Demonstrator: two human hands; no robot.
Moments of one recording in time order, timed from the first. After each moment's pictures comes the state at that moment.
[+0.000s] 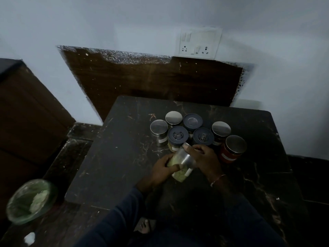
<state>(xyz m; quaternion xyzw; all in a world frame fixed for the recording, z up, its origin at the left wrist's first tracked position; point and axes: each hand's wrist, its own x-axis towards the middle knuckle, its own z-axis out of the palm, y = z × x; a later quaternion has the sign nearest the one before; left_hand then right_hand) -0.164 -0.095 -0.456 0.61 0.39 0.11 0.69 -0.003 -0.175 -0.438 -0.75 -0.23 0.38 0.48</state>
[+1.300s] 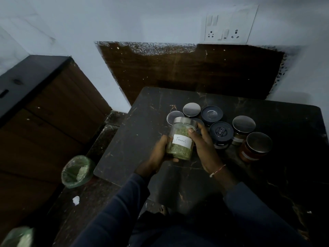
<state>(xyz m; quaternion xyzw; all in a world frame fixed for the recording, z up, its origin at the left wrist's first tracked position) -0.169 -0.097 -0.406 0.48 0.49 0.22 0.70 -0.022 -0.147 -0.422 -0.52 -0.31 0.48 0.64</state>
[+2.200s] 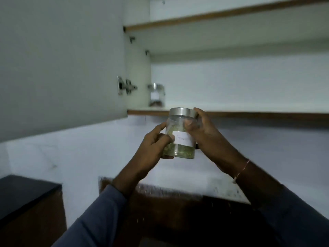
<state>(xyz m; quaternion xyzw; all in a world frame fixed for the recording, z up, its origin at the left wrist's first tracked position) -0.205 0.141 -0.024 0.73 0.14 0.47 0.47 -0.050 0.061 -0.003 -0.48 -0.61 0.16 0.62</state>
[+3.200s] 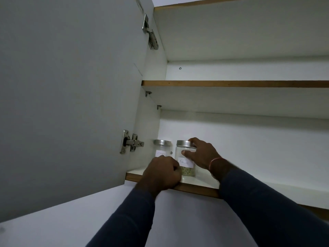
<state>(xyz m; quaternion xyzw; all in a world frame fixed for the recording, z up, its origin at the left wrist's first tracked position) -0.135 0.315 0.078 0.85 0.29 0.43 0.00 0.025 0.279 0.138 -0.68 -0.60 -0.16 0.37</state>
